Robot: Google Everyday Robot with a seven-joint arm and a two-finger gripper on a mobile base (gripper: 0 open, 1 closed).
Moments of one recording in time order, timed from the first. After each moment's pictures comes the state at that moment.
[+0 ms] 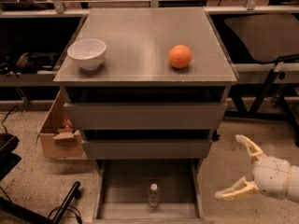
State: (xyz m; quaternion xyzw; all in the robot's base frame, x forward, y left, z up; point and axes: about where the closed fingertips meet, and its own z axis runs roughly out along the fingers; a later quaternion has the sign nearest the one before) arm 0.418 -0.220 0.708 -0.44 0.70 0.21 0.52
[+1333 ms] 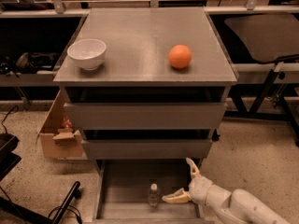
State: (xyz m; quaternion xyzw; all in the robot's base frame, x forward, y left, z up) arm 0.493 -0.113 0.468 -0.37 0.70 0.25 0.56
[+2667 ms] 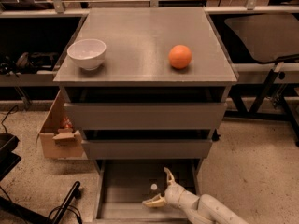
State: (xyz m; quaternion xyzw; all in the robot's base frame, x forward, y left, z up) arm 0.529 -0.035 0.321 -0.36 0.69 0.28 0.56
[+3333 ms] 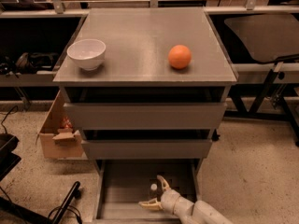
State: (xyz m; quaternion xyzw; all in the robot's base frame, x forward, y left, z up) arm 0.520 -0.013 0.276 -0.35 0.70 0.29 0.55
